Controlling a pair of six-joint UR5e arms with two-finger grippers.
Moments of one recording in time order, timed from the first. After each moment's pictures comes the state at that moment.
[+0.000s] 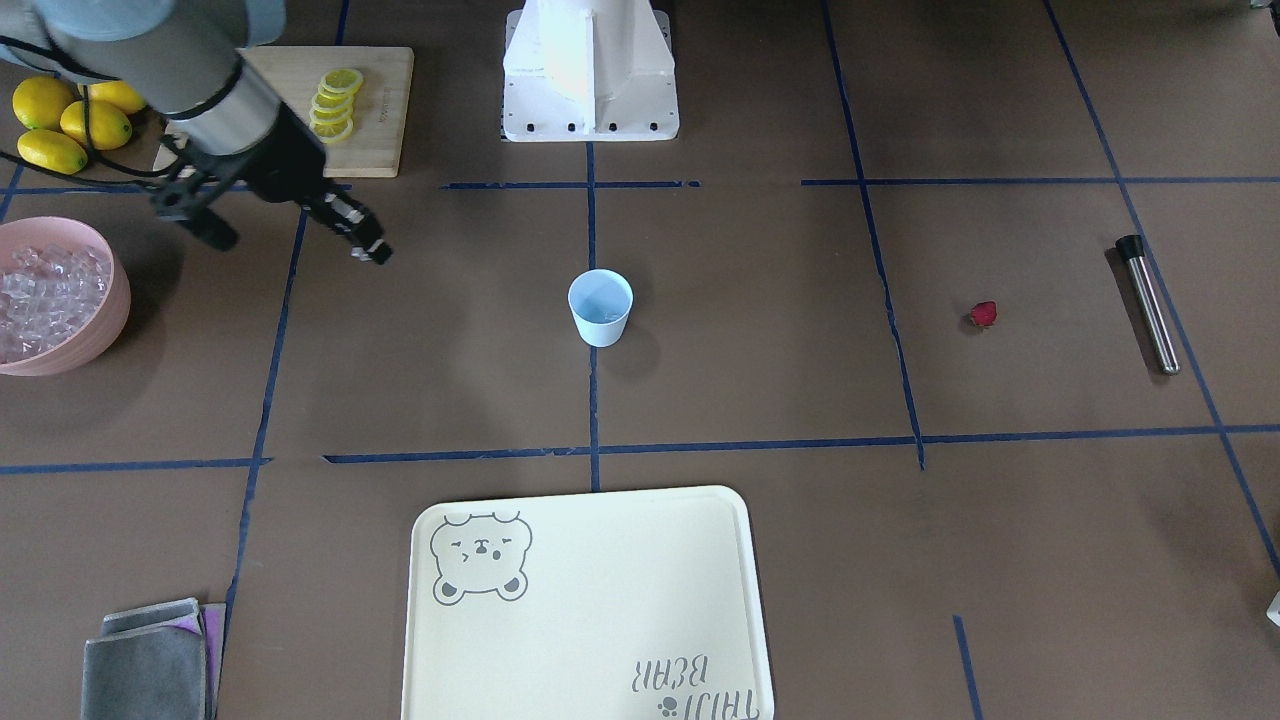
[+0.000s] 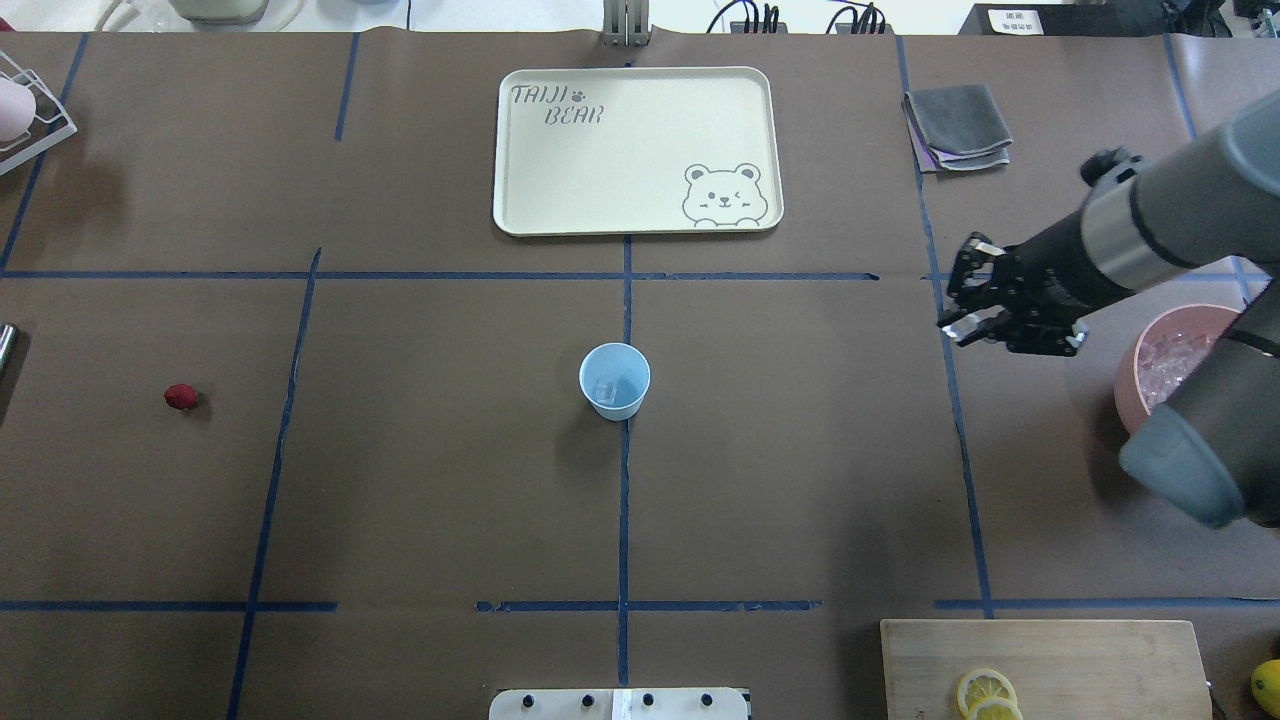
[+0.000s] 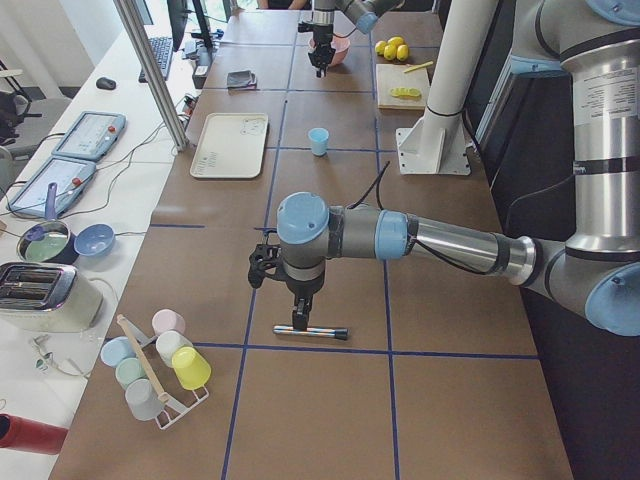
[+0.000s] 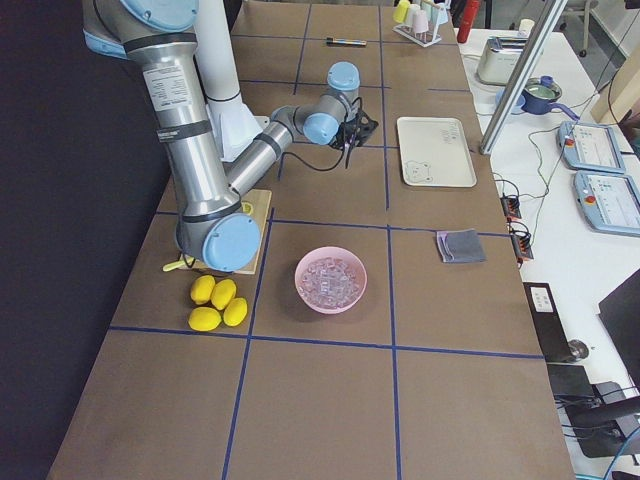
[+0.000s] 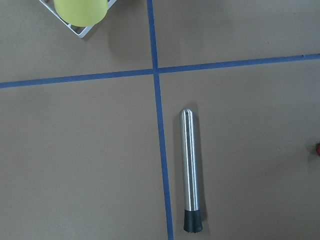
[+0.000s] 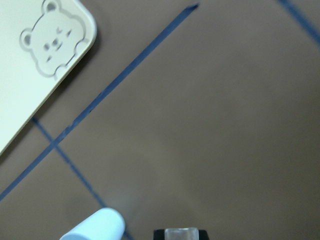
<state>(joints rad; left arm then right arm) -1.60 -1.42 -1.92 -1.39 -2.36 0.10 0.70 -1.18 1.98 -1.37 2.11 1.92</state>
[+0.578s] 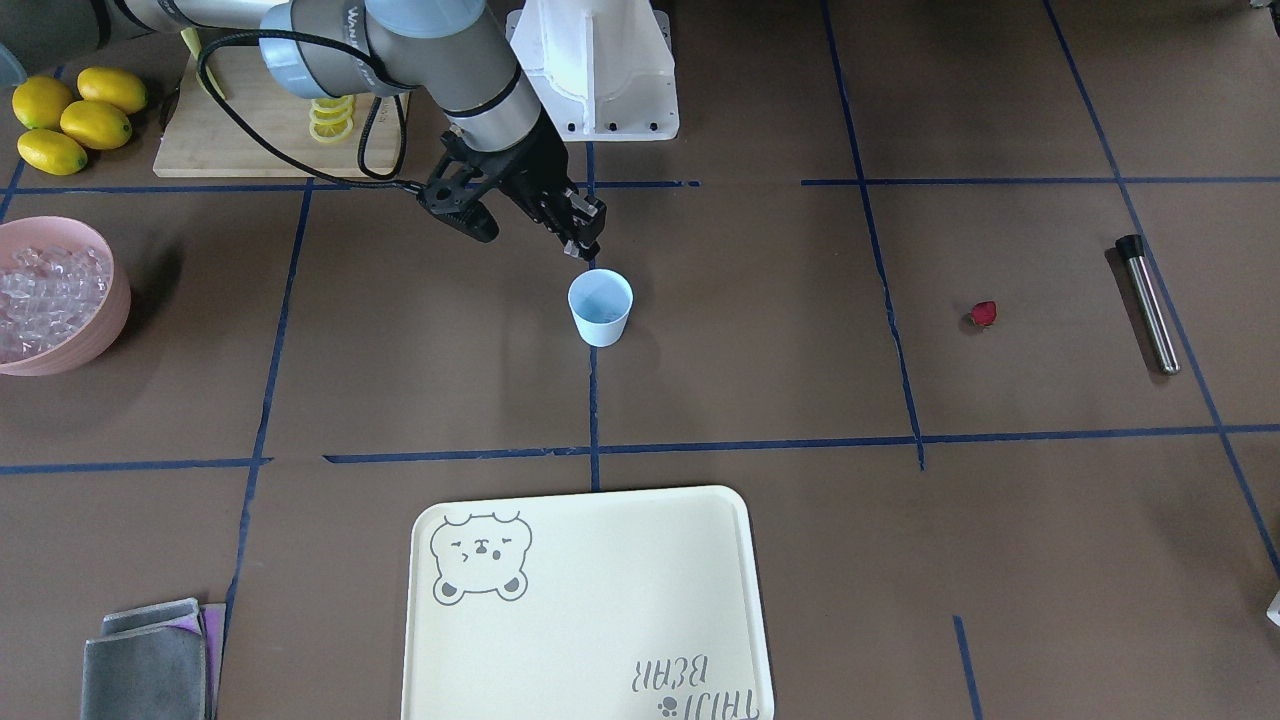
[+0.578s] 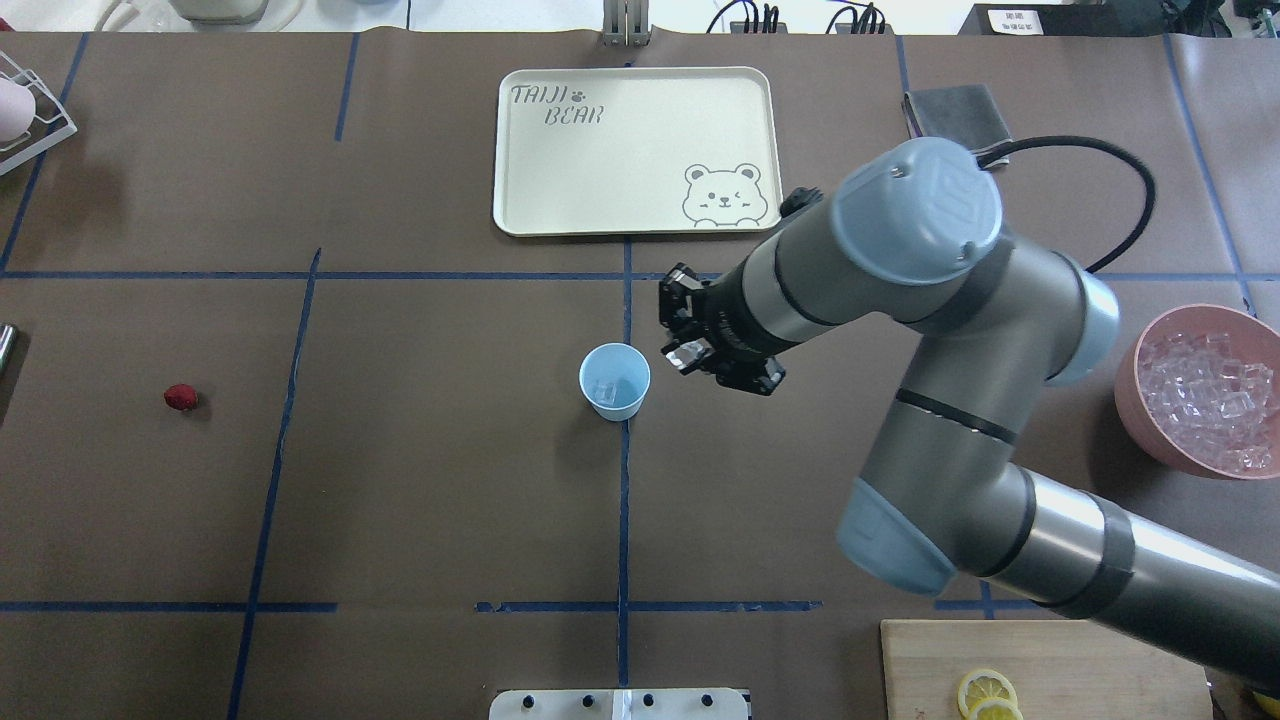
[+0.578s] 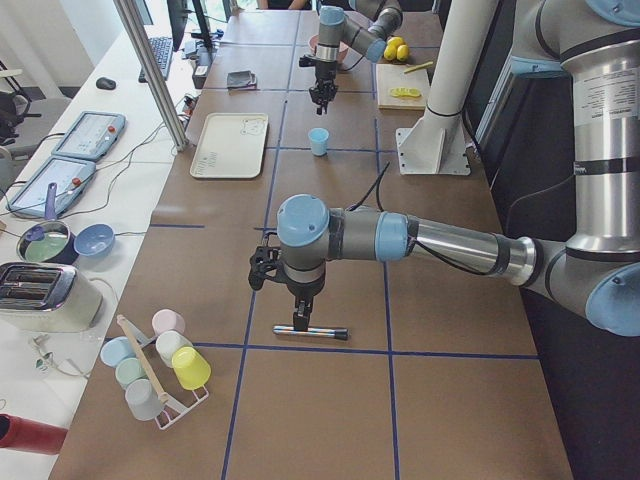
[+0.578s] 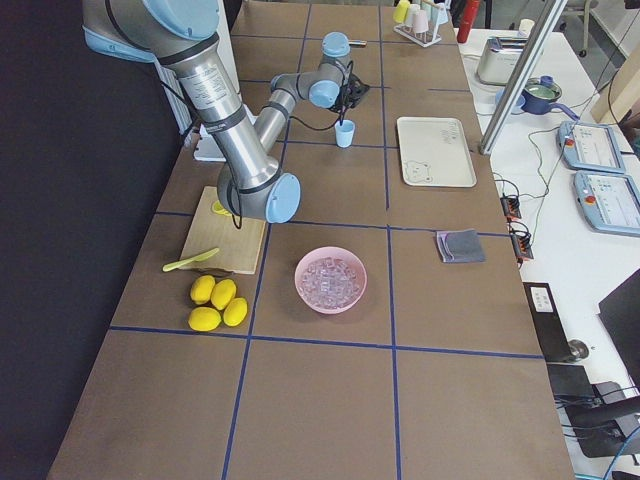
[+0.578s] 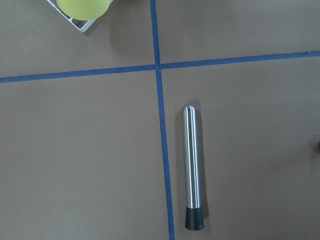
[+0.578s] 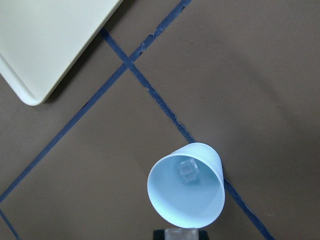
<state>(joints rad) -1.60 -1.42 -1.91 -1.39 -2.36 0.10 0.54 -0.88 1.75 -1.37 1.94 2.02</state>
